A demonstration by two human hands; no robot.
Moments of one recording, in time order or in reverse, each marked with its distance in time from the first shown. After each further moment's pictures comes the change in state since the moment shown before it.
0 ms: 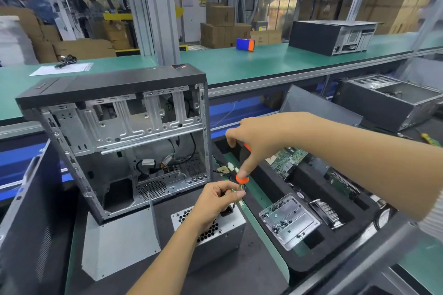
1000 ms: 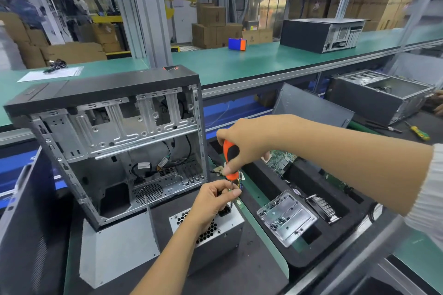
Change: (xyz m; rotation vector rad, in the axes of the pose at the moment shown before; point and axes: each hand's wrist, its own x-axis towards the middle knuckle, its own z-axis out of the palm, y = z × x) left_hand 0.000 0.000 -0.001 -0.013 0.011 -0.002; right_hand 0.002 -0.010 0.002 0.080 0.016 0.063
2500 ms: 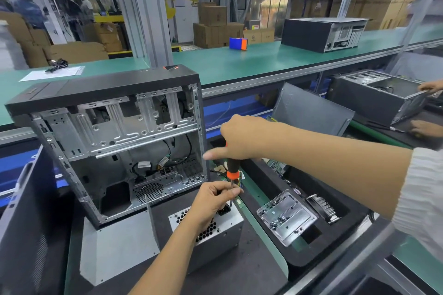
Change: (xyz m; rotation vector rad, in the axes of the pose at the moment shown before) left_hand 0.000 -0.001 0.000 0.008 -0.002 -0.011; right_hand 0.010 -0.008 0.011 -0.083 0.268 0.064
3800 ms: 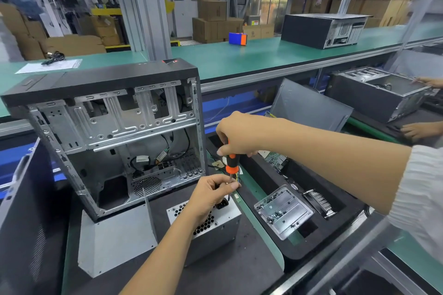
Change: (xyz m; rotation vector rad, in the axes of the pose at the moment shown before) left_hand -0.003 0.005 0.002 0.005 0.001 -0.008; right_hand 0.001 0.002 0.003 0.147 -0.090 -0.036
